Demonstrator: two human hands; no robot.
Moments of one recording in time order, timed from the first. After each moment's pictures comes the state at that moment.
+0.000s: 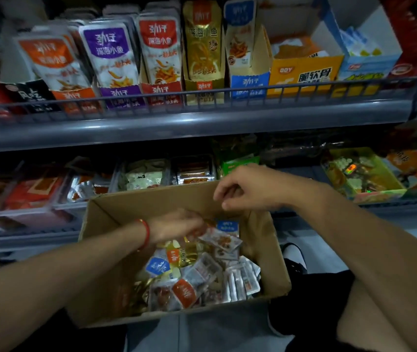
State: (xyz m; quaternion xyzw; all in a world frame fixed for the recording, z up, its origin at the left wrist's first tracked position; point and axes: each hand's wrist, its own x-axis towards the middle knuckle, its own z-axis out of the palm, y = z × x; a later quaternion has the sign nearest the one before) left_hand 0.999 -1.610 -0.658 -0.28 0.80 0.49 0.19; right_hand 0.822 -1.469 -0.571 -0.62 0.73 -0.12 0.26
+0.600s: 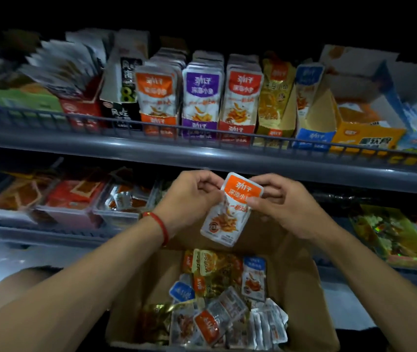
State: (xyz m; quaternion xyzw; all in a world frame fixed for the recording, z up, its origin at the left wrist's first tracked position) left_hand 1.038 -1.649 -0.547 -0.30 0.75 0.55 -0.20; right_hand 0.868 -1.507 -0.546 -0.47 0.72 -0.43 0.29
